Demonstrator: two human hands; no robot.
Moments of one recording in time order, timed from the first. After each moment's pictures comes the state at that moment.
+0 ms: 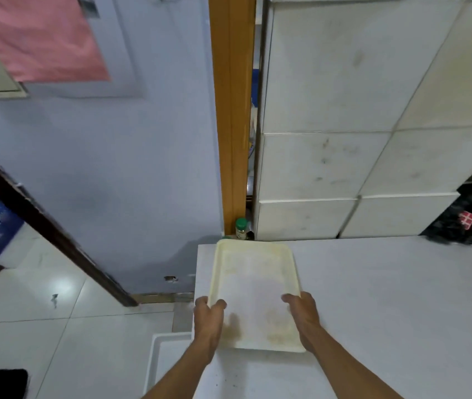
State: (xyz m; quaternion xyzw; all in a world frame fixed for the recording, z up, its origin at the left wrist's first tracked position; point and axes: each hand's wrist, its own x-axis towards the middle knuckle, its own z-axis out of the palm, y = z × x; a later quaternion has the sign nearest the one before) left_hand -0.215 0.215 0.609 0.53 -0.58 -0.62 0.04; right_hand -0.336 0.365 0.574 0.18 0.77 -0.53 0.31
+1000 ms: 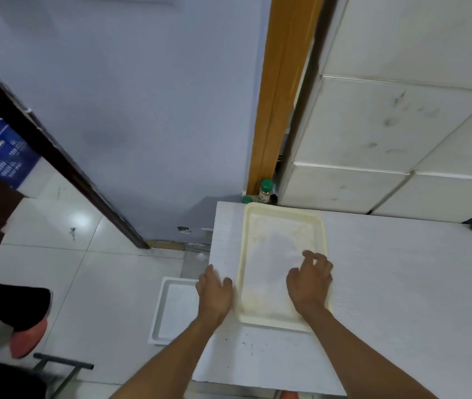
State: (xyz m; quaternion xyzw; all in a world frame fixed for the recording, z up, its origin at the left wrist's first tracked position) left_hand -0.193 0.201 0.552 0.52 -0.68 -0.52 -0.02; right_hand -0.324 0.331 0.547 -0.08 0.97 -0.18 0.11
